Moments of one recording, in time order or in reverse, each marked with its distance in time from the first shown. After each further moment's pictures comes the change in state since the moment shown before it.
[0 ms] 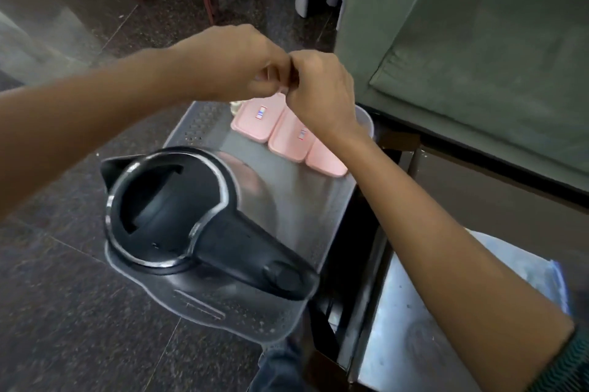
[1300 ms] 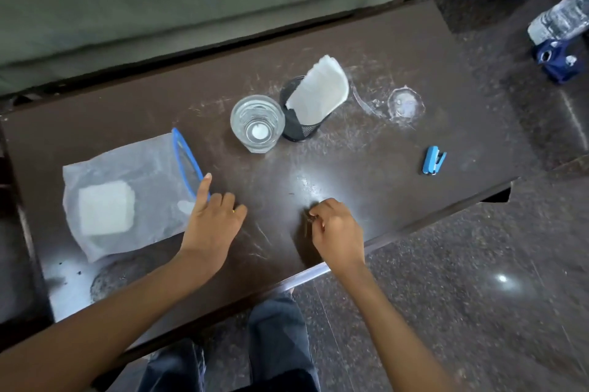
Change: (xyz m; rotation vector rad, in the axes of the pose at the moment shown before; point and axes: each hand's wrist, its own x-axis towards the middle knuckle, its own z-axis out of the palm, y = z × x) left_hand 0.049 0.555 0.303 0.630 -0.403 0.422; right_hand -0.573 0.341 -0.227 -0.045 -0.031 1.046
